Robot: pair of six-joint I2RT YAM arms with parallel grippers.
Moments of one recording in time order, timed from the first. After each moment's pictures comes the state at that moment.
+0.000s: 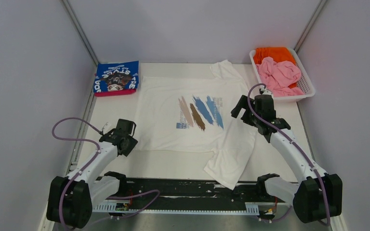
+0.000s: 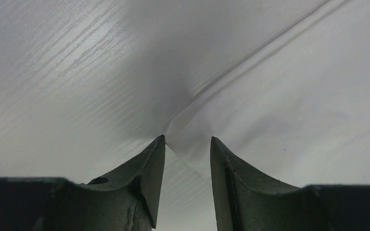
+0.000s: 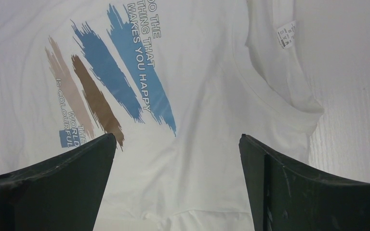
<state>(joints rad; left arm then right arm) -0.21 0.99 0.48 -0.65 -0.34 -1.15 0.21 1.11 0.78 -0.35 0.05 0.57</state>
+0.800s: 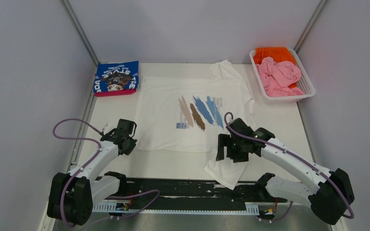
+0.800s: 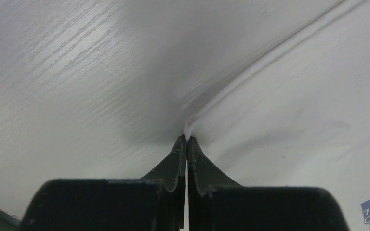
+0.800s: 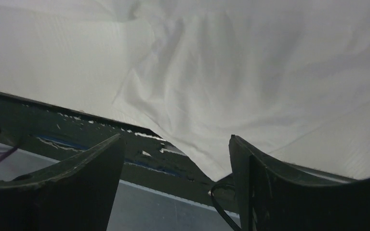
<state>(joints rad) -0.21 1.04 0.47 -0.60 -0.35 -1.18 0.65 1.06 0.76 -0.86 -0.09 0.68</state>
